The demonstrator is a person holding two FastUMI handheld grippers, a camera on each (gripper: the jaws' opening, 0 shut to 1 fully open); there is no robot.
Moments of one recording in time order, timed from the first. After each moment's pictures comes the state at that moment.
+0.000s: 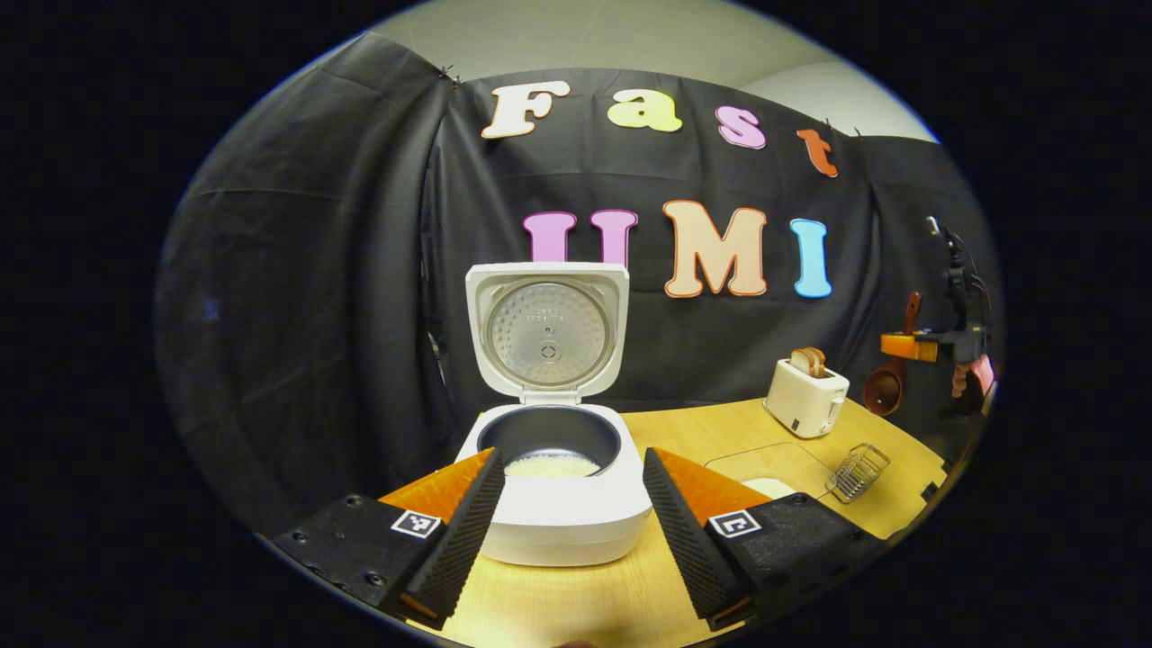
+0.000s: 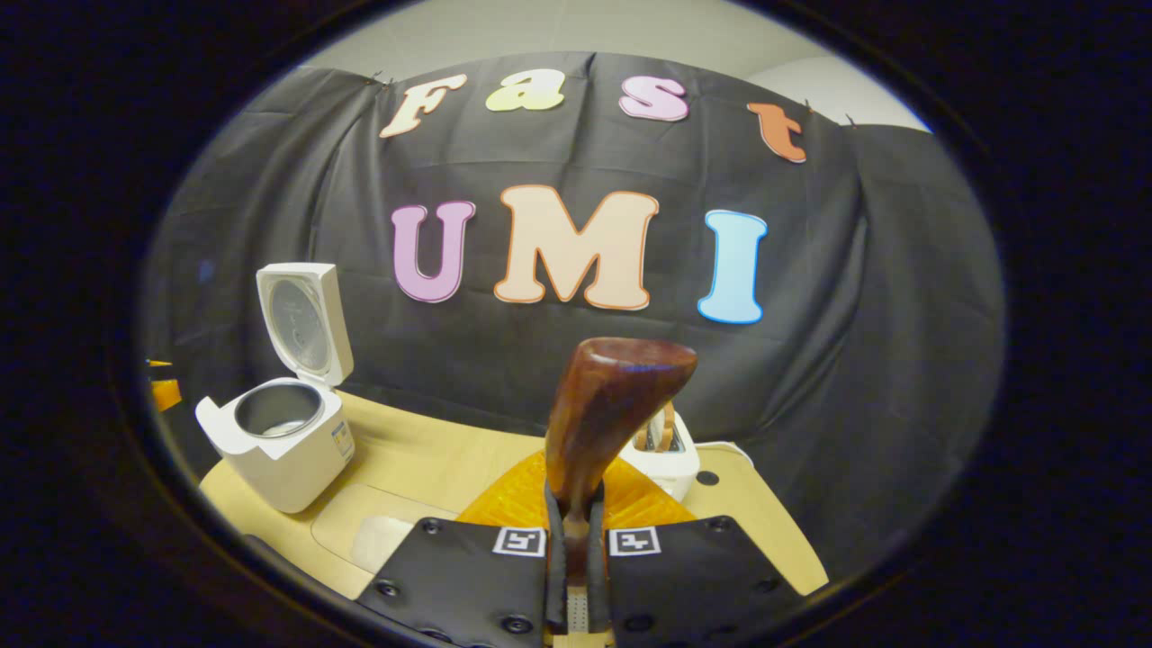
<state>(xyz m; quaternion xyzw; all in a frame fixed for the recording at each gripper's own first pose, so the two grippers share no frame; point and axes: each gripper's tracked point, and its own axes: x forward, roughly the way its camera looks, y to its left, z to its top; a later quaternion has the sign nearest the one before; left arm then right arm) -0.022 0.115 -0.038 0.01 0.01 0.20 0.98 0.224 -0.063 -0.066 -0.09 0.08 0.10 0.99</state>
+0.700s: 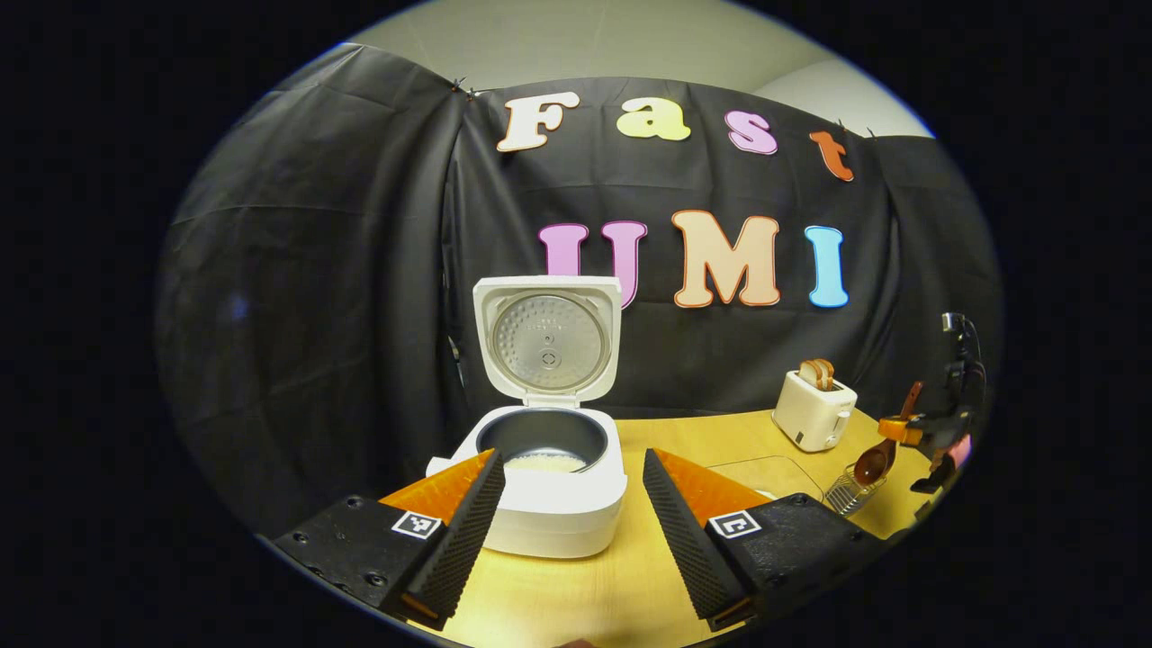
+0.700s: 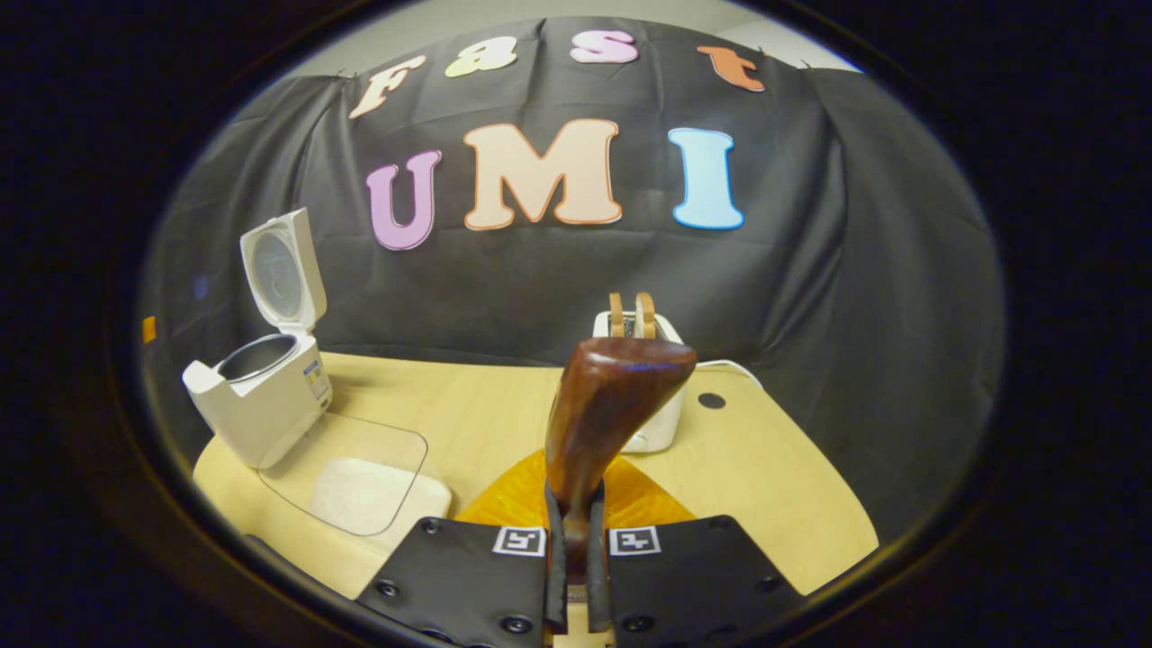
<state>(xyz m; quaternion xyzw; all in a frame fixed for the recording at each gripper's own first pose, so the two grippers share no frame) -0.032 0.066 -0.028 0.00 -0.01 0.24 0.97 0.231 -0.116 -0.192 -0.05 0.15 0.10 0.98</state>
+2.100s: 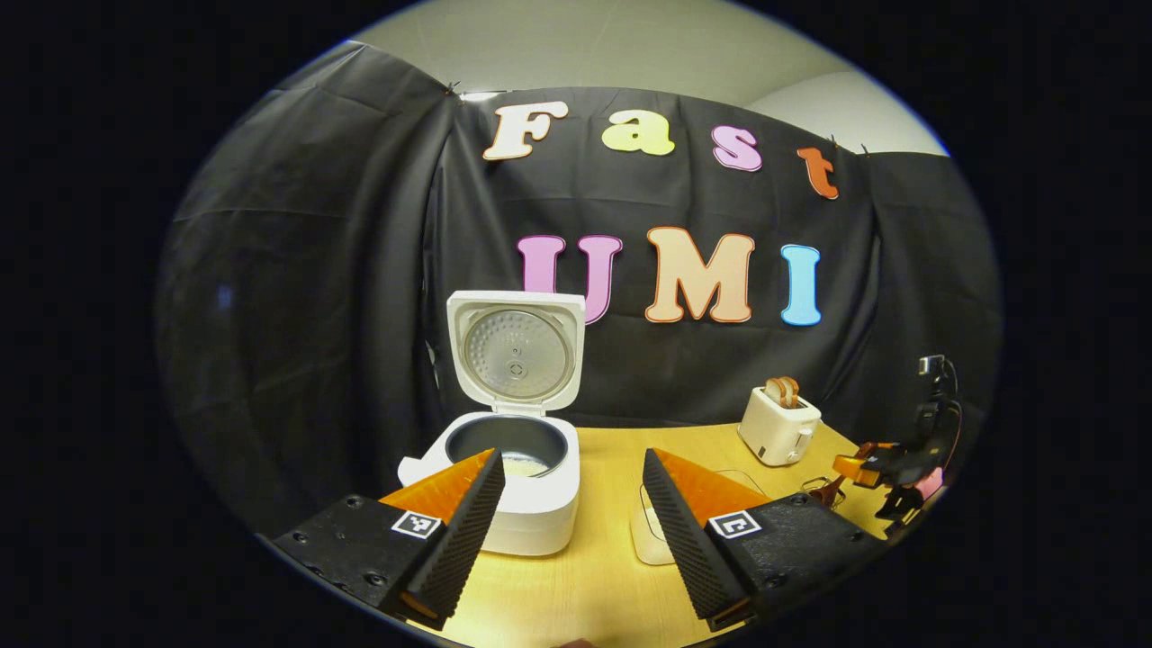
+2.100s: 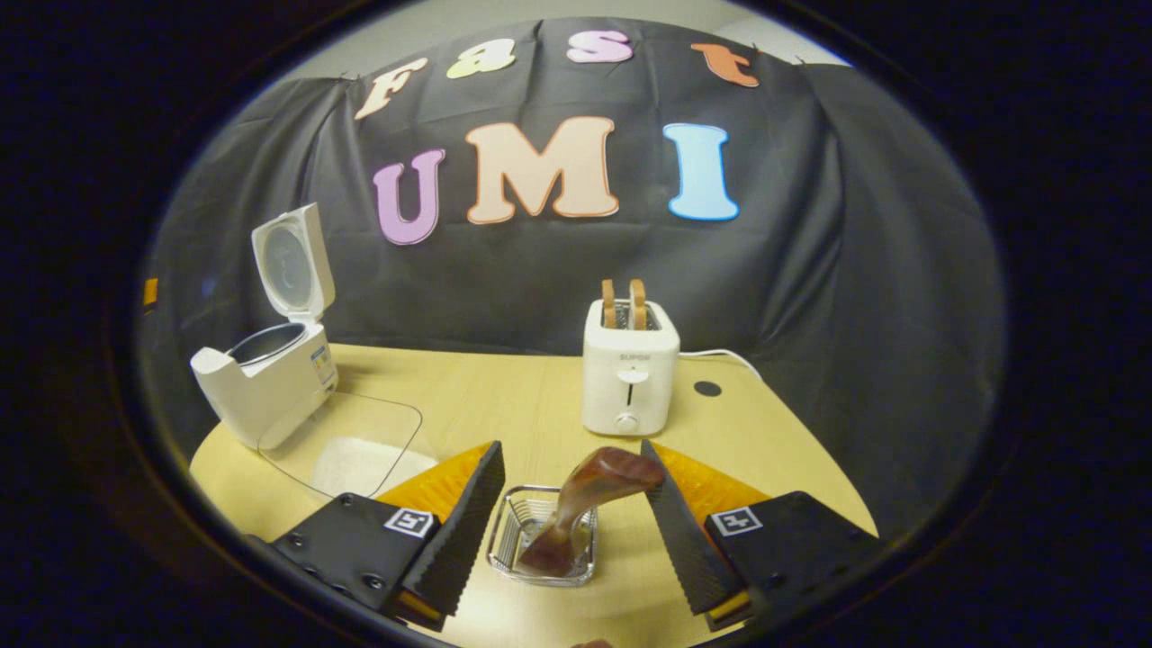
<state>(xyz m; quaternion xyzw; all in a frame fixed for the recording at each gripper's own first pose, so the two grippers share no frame) -0.031 0.029 -0.004 -0.01 -0.02 0.21 0.98 0.215 -0.146 -0.183 -0.05 0.13 0.10 0.99</state>
